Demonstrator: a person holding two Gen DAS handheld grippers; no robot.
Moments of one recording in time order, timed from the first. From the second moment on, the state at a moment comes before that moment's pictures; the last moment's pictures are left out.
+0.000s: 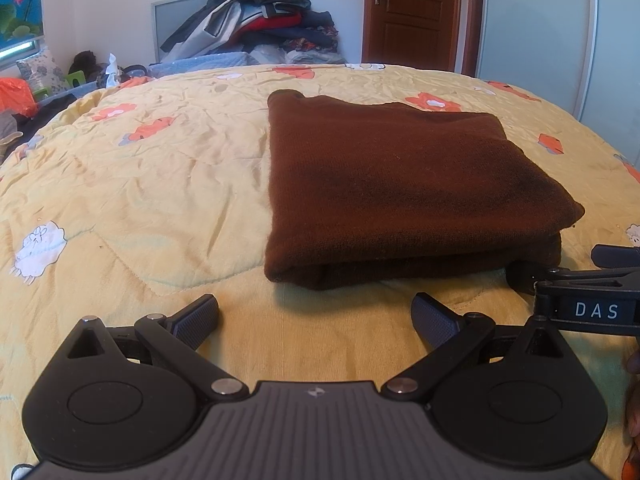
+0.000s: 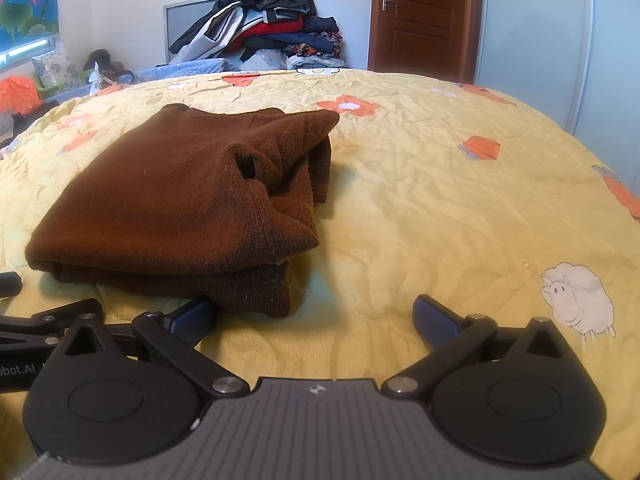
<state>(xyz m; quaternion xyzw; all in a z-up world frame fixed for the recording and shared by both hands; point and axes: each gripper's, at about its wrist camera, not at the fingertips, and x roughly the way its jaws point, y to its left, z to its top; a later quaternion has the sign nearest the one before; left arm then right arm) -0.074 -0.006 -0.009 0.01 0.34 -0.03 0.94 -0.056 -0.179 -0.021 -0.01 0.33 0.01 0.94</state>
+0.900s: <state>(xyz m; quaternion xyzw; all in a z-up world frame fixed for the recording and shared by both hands) -0.072 -0.007 -0.009 0.01 0.34 -0.03 0.94 -0.056 -0.179 -0.021 -0.01 0.33 0.01 0.94</state>
